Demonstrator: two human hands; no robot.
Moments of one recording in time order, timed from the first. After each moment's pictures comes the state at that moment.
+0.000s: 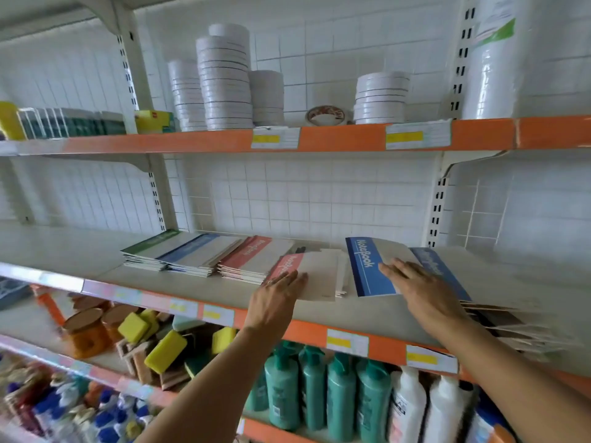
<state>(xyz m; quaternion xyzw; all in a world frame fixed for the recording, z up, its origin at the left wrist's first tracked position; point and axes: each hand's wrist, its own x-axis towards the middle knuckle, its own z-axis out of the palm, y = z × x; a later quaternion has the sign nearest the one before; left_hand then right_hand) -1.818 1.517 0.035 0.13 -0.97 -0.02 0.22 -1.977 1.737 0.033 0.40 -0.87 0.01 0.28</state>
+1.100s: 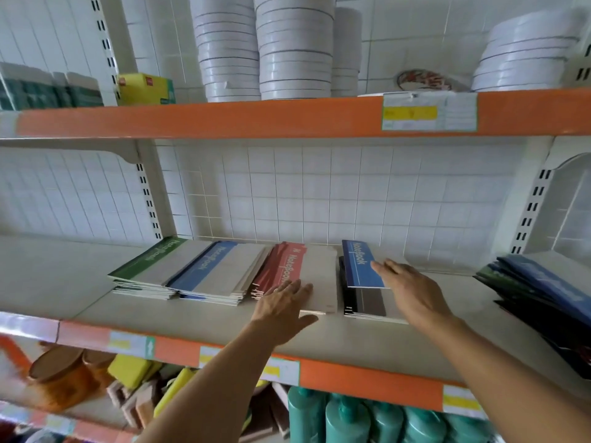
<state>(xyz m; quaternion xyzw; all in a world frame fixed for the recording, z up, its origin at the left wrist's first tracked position) -1.897 1.293 -0.013 0.06 -1.00 0.01 0.06 -1.988 1.523 0.031 0.31 -0.94 0.02 0.14</state>
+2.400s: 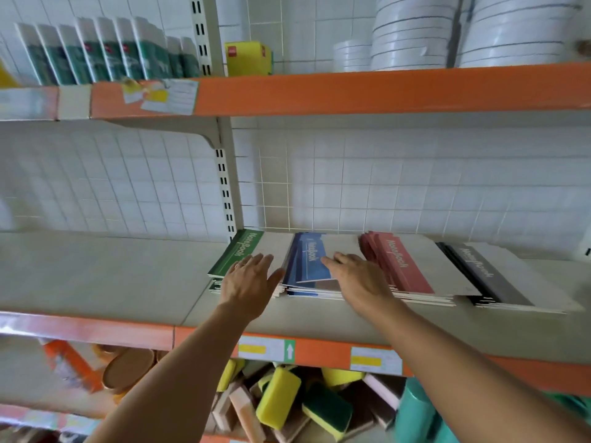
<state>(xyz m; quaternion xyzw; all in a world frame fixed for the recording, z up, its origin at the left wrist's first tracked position) -1.797 1.017 0.003 0.14 -0.97 -0.03 0.17 -1.879 1.211 0.019 0.36 -0.92 0.02 0.14</state>
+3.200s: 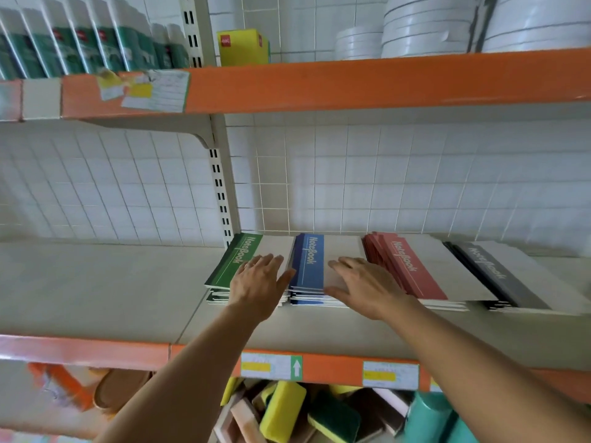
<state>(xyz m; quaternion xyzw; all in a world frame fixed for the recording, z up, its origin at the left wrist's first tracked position) -1.828 1.009 0.004 0.11 -0.98 -0.04 0.14 -1.907 1.208 0.011 0.38 -0.92 0.03 0.08</state>
